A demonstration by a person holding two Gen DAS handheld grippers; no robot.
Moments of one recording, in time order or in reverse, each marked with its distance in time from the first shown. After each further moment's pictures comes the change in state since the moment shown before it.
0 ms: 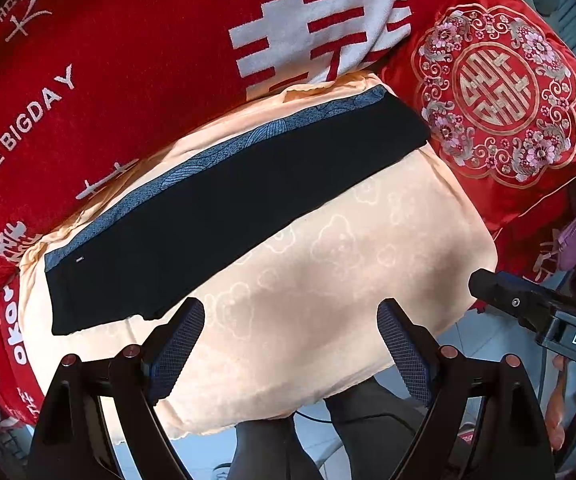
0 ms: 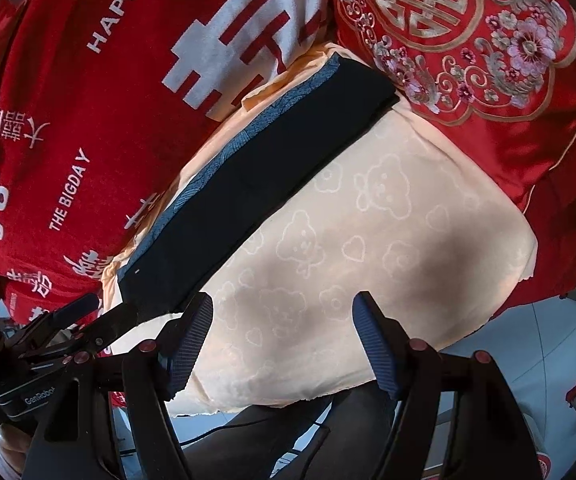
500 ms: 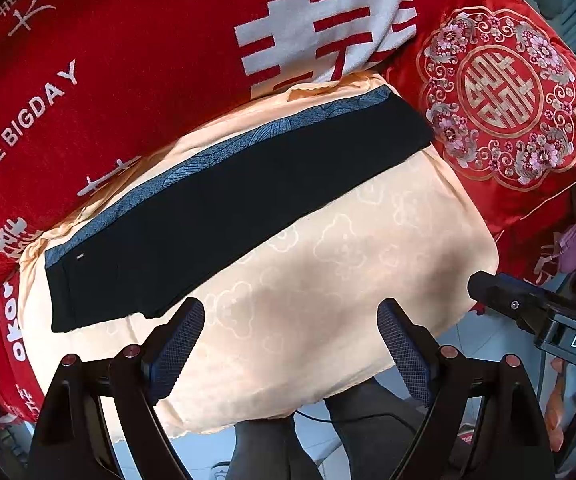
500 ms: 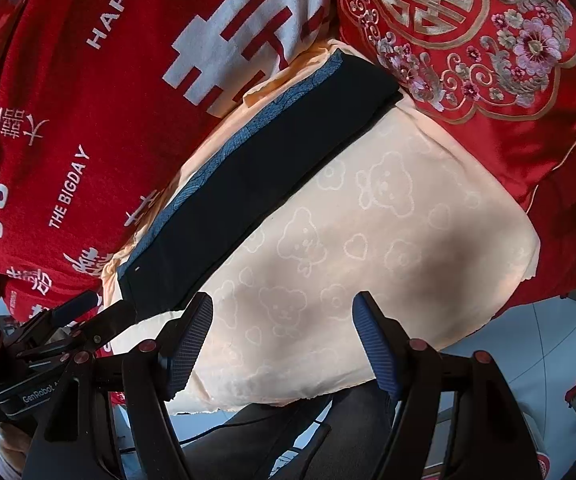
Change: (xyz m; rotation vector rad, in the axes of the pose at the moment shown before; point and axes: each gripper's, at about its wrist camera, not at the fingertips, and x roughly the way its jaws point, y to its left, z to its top) left arm 0.001 0.004 -0.001 -0.016 0.002 -0.001; right arm 0.004 0.005 0.000 -0.010 0.011 0.001
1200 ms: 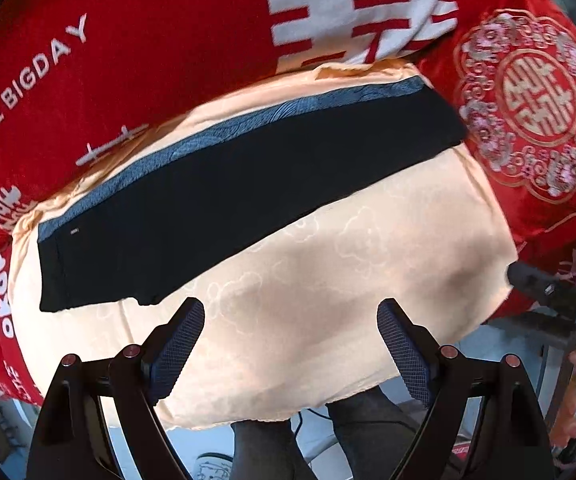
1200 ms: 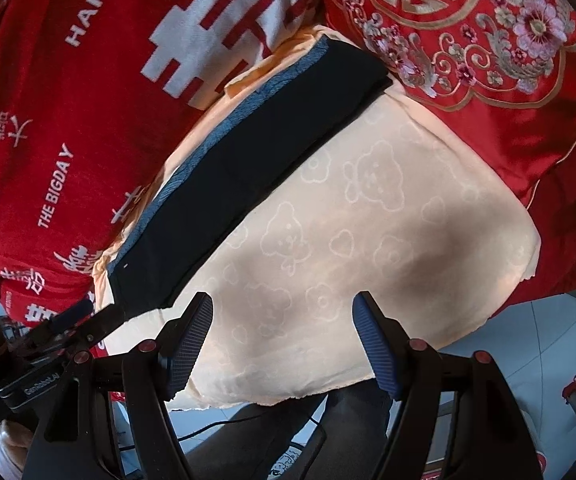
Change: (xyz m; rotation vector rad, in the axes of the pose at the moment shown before) left arm 0.044 0.021 -0.002 -0.095 0.047 0.015; right arm 0.024 -0.029 0.019 0.037 0.038 0.005
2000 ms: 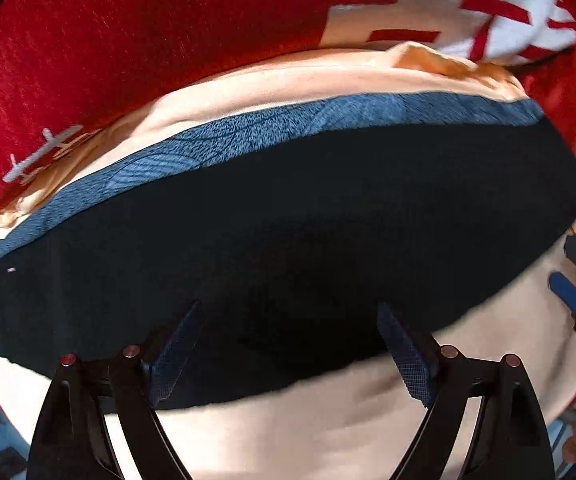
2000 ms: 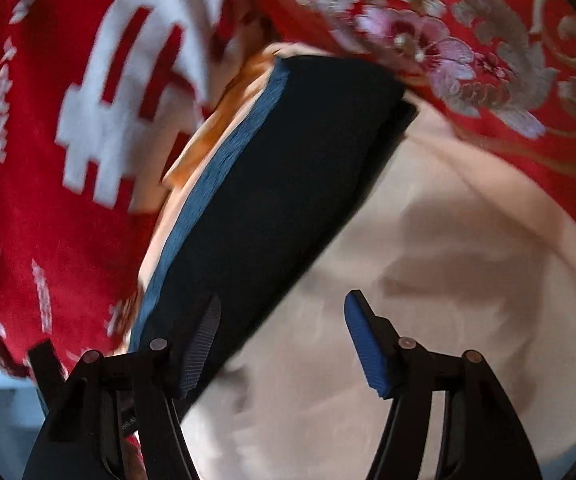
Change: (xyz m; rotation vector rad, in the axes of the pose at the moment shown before) left arm 0.176 0.018 0.088 -0.117 -0.064 0.053; right arm 0.135 -0.072 0.111 0.174 -0.194 0.159
